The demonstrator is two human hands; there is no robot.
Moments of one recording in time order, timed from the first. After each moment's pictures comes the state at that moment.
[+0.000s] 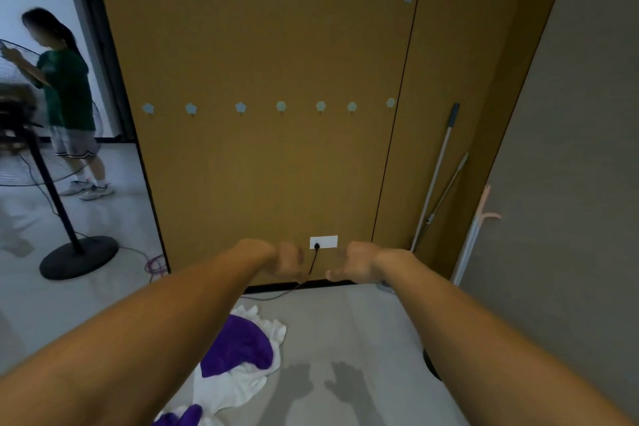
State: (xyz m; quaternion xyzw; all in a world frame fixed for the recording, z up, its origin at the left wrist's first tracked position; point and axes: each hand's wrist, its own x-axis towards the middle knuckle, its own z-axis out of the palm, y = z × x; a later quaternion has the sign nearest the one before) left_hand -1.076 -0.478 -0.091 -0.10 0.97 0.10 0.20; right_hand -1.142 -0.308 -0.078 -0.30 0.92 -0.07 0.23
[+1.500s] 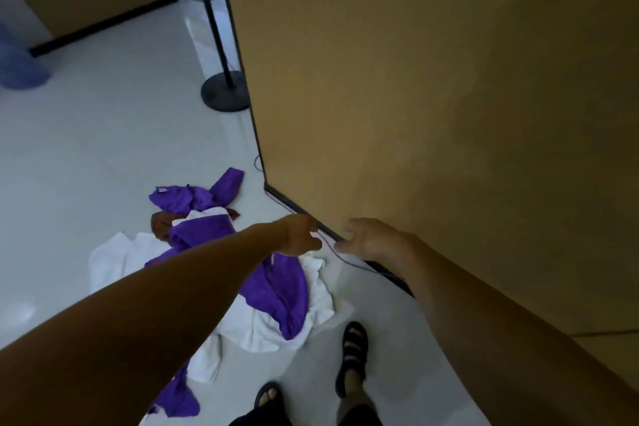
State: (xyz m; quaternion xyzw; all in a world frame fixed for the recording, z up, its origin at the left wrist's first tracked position) left_hand -1.480 -0.852 -0.327 -0.45 0.81 0.33 0.18; right_hand -1.644 -0.784 -0.314 -0.56 0.72 0.06 0.40
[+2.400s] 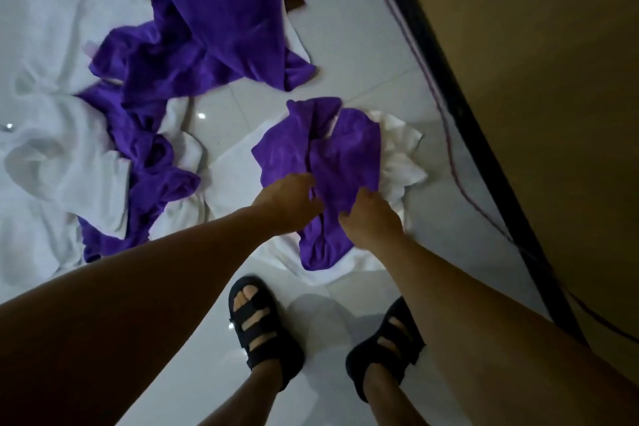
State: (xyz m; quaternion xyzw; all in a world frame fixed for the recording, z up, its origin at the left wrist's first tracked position) left_hand -1.395 -0.916 -0.892 -0.69 0.55 0.46 0.12; right_hand -1.550 -0.905 -0.941 -0.59 0.66 0.18 0.43
